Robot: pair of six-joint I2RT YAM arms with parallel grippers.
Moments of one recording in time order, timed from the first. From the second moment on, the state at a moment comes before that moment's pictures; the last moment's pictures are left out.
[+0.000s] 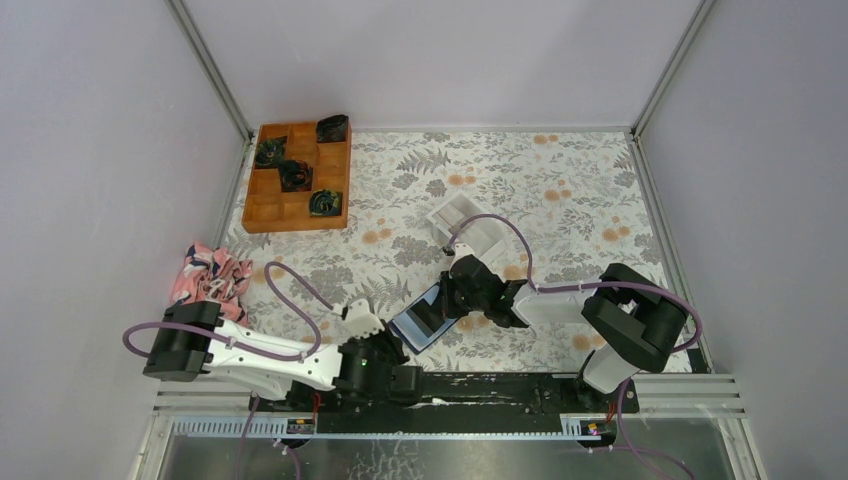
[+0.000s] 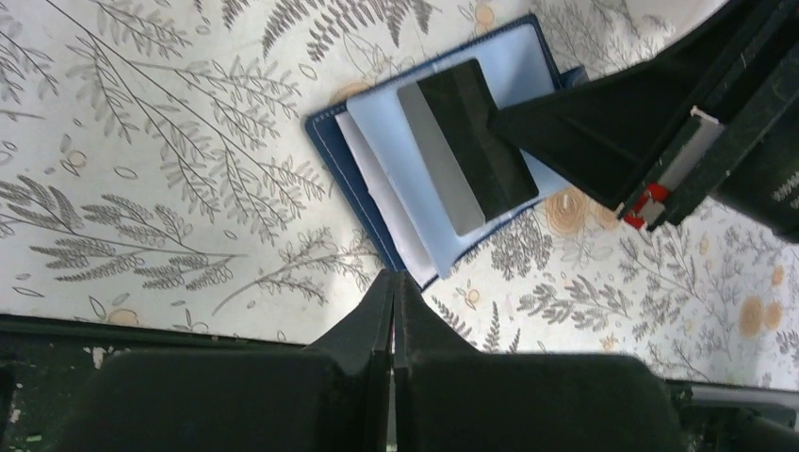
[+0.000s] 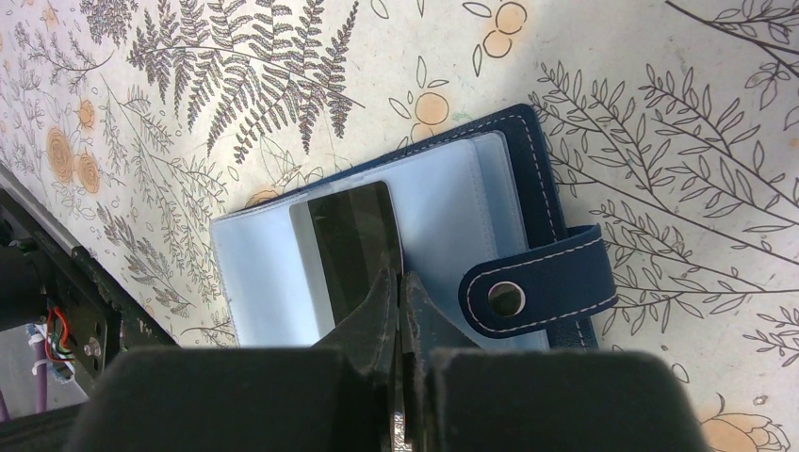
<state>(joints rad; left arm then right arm) -1.64 1.24 0.66 -0.90 -0.85 -2.01 0.94 1.60 0.62 0.23 -0.04 0.71</state>
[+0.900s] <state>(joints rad) -1.50 1.26 0.50 -0.66 -0.79 -1.87 0.94 1.60 0.62 0.23 -0.05 0.71</state>
